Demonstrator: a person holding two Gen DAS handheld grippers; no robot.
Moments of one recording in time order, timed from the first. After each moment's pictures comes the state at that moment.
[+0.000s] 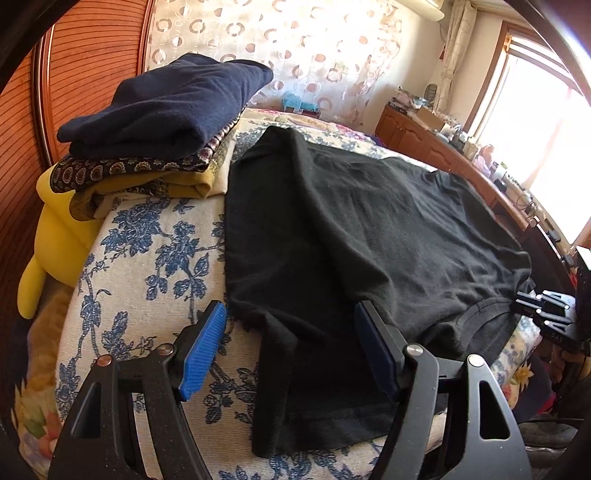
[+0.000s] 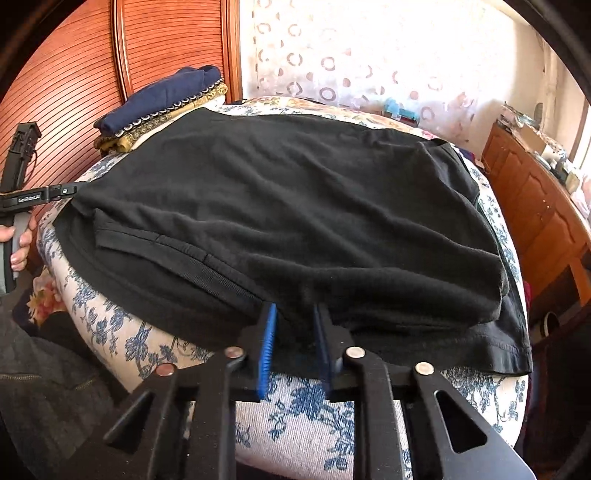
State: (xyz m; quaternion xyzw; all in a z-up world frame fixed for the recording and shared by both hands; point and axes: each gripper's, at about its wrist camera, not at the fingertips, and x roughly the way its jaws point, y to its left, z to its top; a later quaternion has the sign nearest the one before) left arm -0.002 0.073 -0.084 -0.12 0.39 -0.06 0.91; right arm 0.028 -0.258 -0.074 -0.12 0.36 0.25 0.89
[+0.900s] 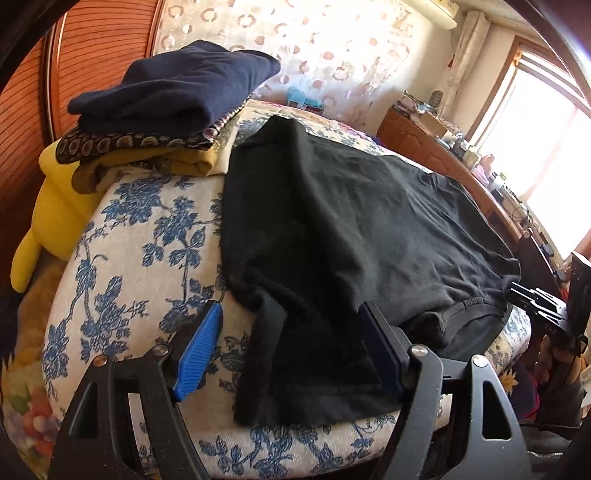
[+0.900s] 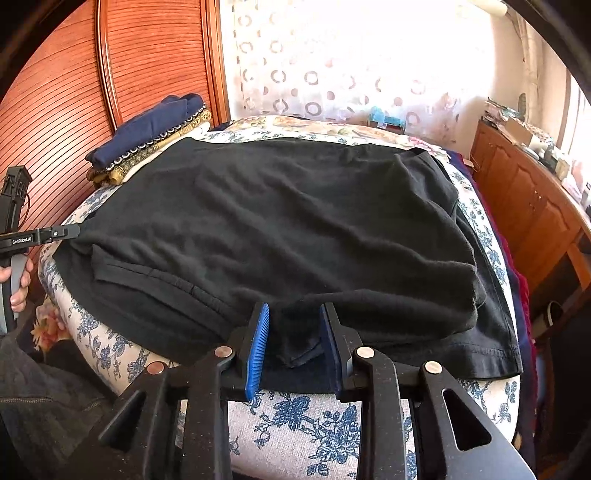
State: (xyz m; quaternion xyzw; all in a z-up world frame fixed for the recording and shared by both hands) left arm -0.015 0.073 -0.089 -0.16 0.41 -0.05 0.90; right arm 0.027 -0.285 -0.065 -0.07 0.34 0.23 0.91
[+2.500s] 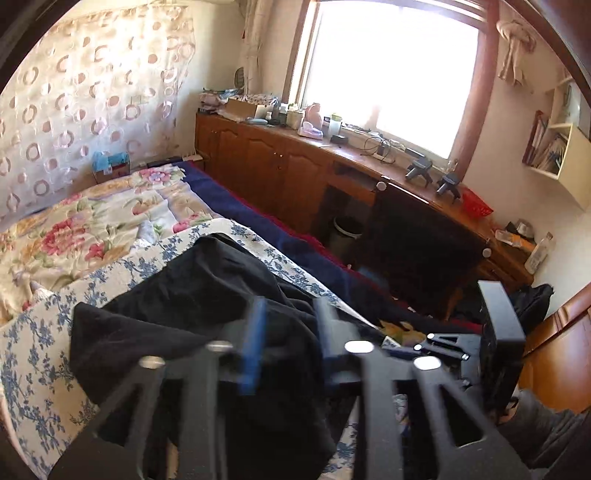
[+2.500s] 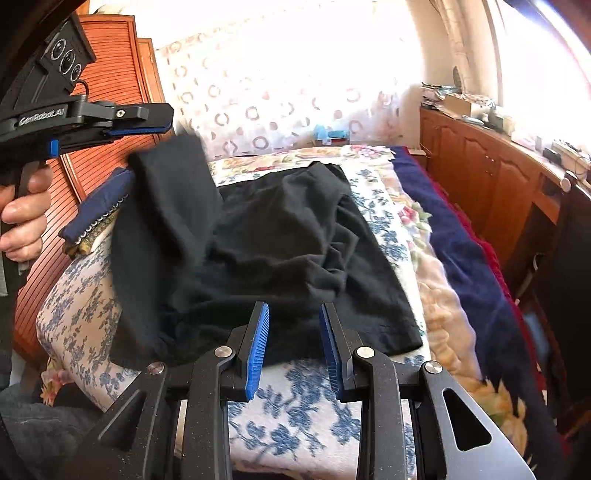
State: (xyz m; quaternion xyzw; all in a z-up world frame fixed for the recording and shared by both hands) left arm 0.114 -0.211 0.060 0.03 0.33 -0.35 0.87; right arm 0.022 -0.398 -0.063 0.04 0.30 0.17 0.94
